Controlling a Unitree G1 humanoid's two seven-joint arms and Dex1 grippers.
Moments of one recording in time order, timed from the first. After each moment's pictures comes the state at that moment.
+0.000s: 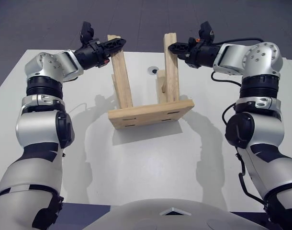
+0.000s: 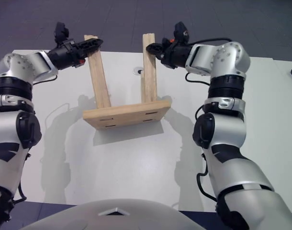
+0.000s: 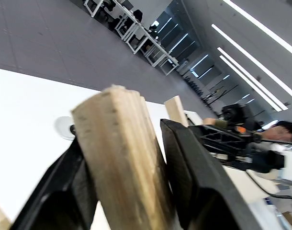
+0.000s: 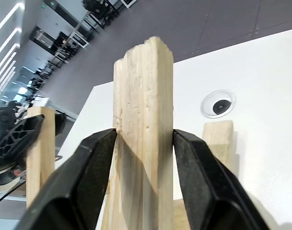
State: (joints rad) left arm -1.15 0.46 0.10 1.09 -0.60 0.68 -0.77; right arm -1.16 -0.26 -0.33 0.75 0.63 1.15 0.22
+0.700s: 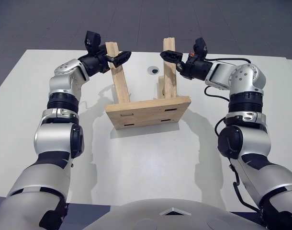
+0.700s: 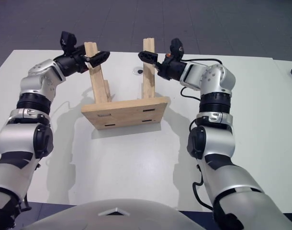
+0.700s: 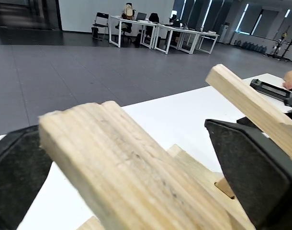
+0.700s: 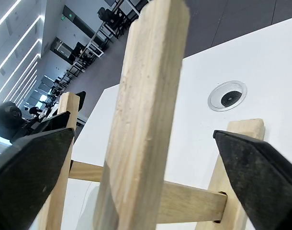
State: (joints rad) left arm -0.97 0.39 0.11 0.96 -0.30 0.15 -0.73; right arm -0.92 -0.23 -0.37 0.52 0.63 1.08 0.37
